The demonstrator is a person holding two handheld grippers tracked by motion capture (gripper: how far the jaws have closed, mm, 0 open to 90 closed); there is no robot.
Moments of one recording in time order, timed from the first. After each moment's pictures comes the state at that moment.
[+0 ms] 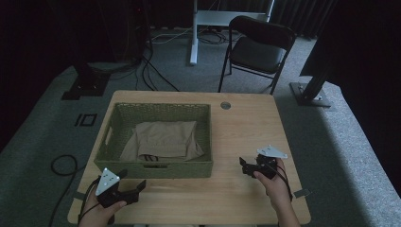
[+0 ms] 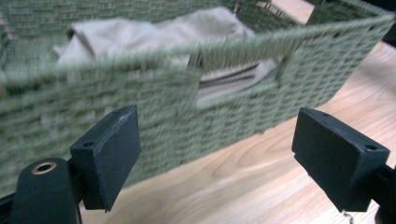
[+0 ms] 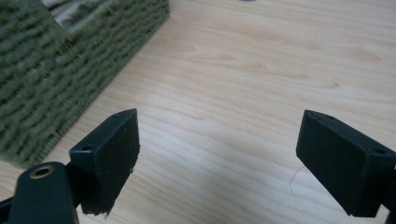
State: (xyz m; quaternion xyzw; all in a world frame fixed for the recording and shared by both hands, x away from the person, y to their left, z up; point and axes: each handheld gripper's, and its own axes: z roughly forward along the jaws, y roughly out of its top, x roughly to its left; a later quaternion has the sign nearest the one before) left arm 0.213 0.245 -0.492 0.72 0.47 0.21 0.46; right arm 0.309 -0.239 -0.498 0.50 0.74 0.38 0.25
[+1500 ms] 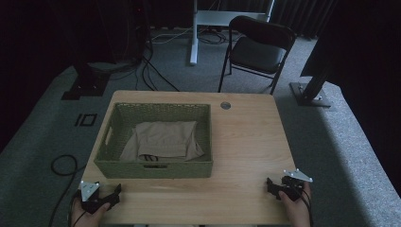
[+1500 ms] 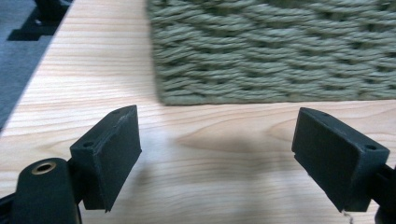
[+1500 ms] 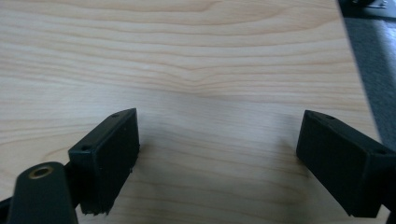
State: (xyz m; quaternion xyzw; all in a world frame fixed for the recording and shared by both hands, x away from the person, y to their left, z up) left arm 0.206 0.307 -0.552 0.65 0.61 0.29 0.36; right arm 0.258 -0.320 -0.552 0.62 0.68 0.28 0.26
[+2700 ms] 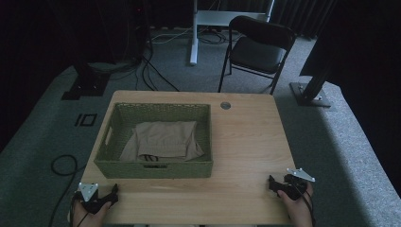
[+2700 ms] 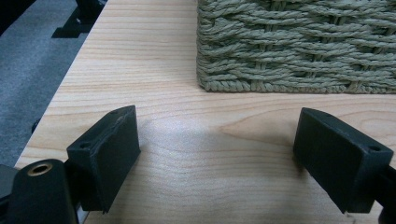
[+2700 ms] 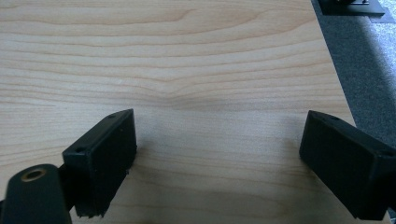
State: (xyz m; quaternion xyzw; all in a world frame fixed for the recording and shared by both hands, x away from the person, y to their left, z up) left arm 0.208 0.309 -0.565 0.63 0.63 0.32 0.32; right arm 0.263 -0.326 -0.555 0.65 0.66 0.29 0.27
